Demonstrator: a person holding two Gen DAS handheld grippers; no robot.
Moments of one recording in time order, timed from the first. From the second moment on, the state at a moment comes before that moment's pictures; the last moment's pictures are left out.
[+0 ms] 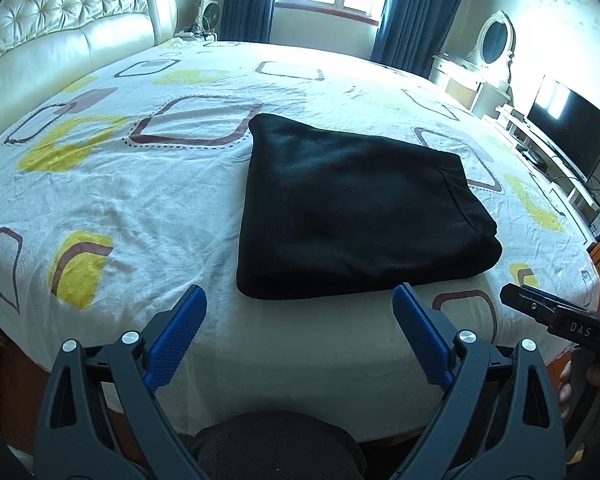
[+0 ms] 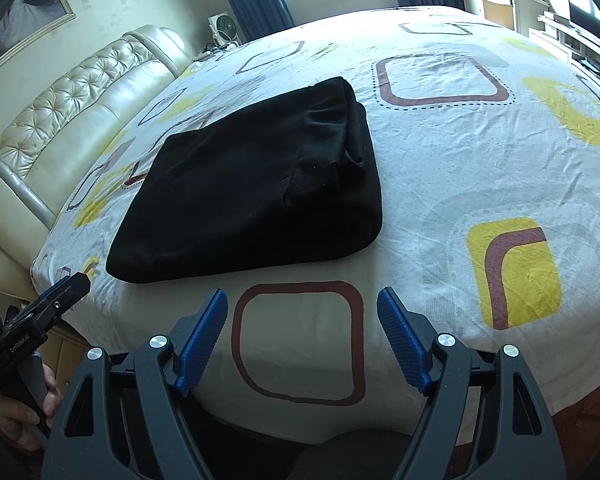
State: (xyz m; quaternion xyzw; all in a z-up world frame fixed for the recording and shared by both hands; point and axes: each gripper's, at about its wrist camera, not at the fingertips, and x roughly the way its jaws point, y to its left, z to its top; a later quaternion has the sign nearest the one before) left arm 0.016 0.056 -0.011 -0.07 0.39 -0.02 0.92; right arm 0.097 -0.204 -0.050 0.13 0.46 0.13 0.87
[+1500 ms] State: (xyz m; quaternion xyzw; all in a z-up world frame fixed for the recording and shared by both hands) left arm 0.020 0.055 -0.015 -0.05 0.41 0.02 0.91; right arm 0.098 -0.190 -0.064 0.13 0.48 0.14 0.85
